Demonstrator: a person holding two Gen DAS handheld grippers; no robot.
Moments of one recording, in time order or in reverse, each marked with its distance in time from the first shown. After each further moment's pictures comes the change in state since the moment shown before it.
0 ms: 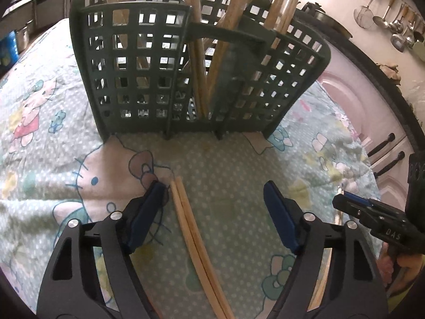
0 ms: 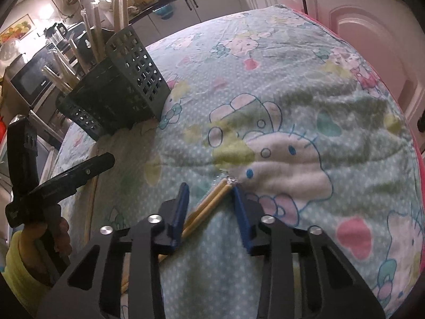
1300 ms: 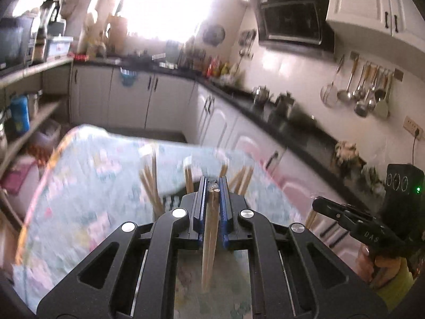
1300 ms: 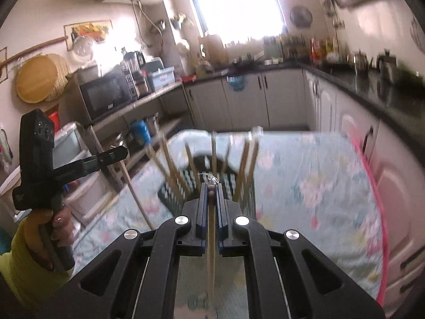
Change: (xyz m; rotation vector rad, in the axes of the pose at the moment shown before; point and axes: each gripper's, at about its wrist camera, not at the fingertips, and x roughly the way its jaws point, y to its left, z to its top) left arm -0.208 0.003 0.096 0.047 -0.494 -0.071; right arm -0.128 0.120 0.098 -0.331 -0.398 0.189
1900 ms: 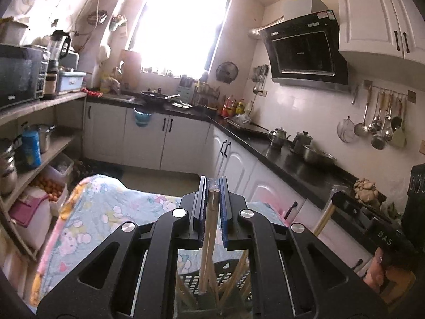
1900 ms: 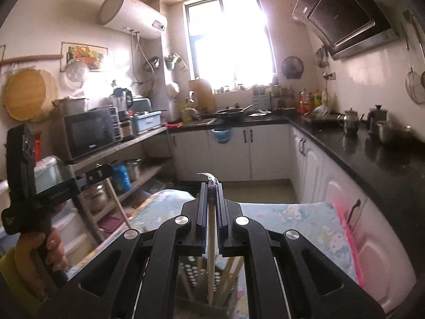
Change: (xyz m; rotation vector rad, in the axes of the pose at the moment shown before) left arm 0.029 0.006 0.058 0.002 -0.174 0.082; right arm 0.029 0.001 0.094 -0.081 -0.226 -0.136
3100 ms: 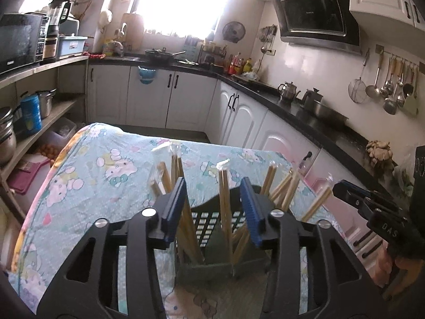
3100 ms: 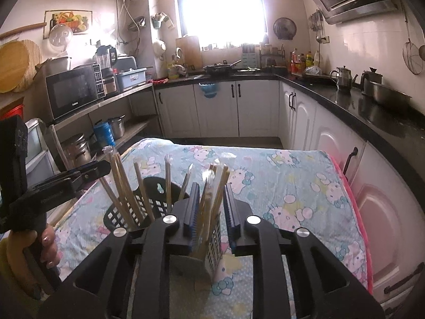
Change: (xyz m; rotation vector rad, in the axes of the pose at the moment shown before) left arm 0.025 0.014 -0.088 0.003 0.202 0.041; right arm 0.030 -0.013 -0.094 0.007 0.222 -0.052
